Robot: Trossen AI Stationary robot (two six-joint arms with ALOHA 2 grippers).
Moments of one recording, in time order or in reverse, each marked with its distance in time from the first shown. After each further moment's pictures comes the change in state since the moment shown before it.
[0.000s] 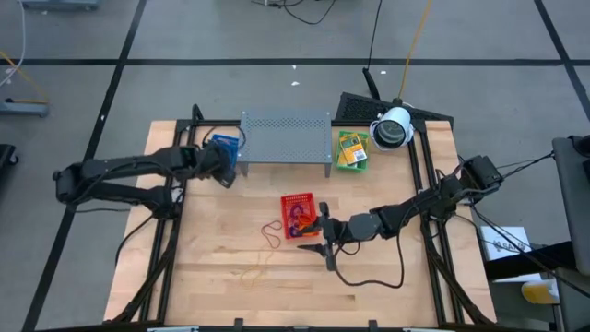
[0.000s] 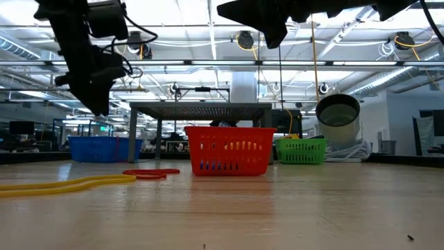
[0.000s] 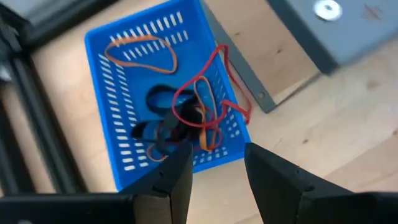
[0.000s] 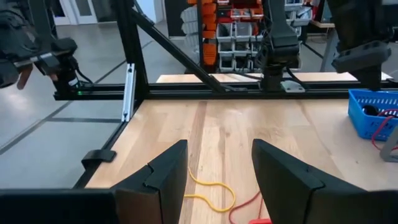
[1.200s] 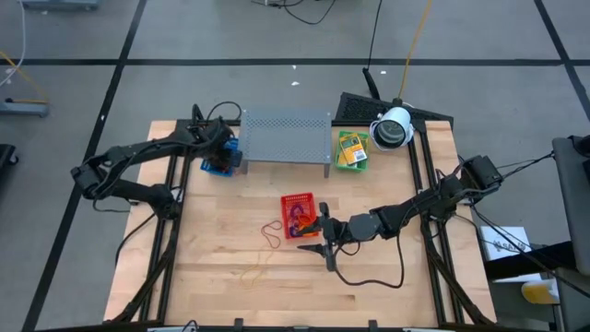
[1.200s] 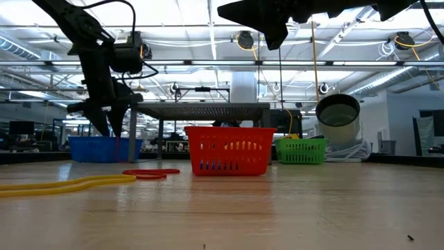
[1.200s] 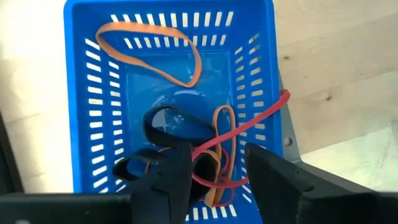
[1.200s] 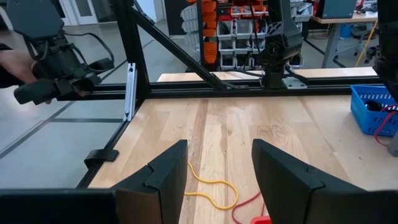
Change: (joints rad) left arm 0.411 0.252 0.003 0.229 0.261 0.065; right arm 0.000 0.000 0.000 -0.006 -0.001 0.019
